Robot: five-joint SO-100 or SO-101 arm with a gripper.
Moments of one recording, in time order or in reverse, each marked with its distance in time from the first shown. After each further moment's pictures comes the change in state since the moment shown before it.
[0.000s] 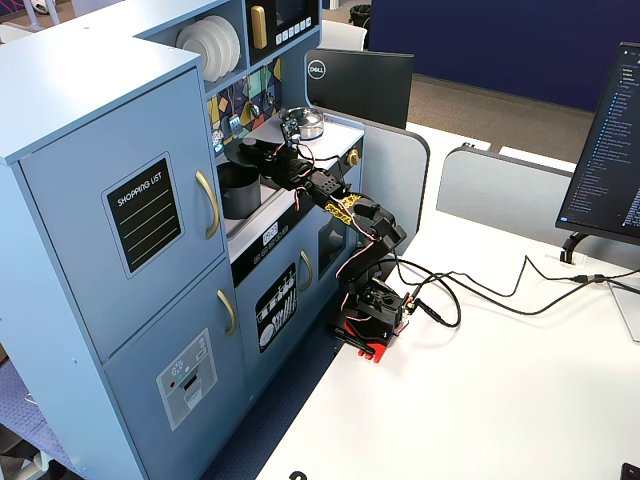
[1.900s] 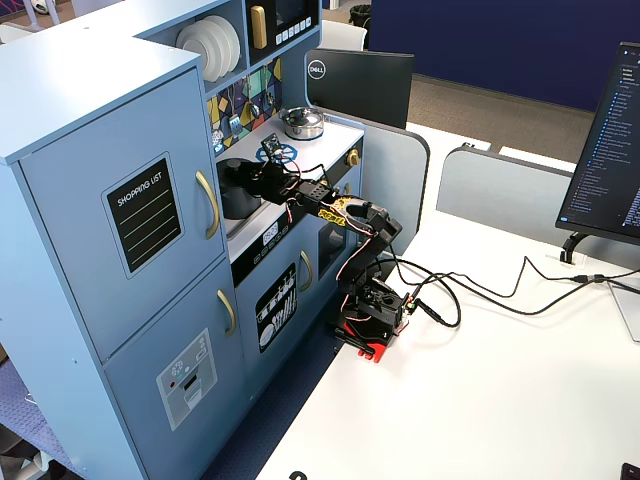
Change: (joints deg) arm -5.4 -5.1 5.3 -3.9 -2.4
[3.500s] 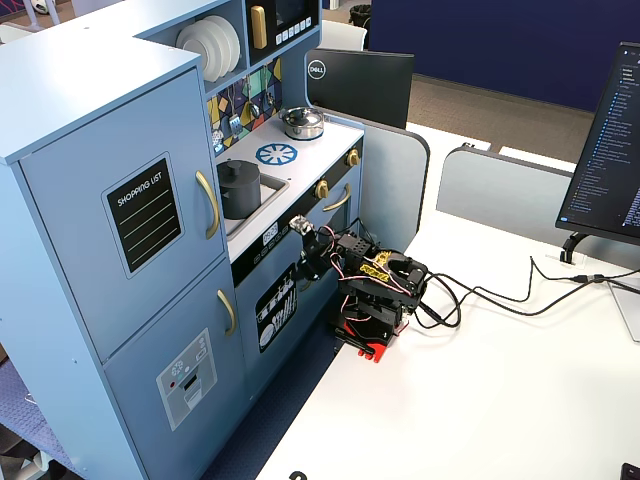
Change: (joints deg) arm -3.1 60.6 57.0 55.8 4.1
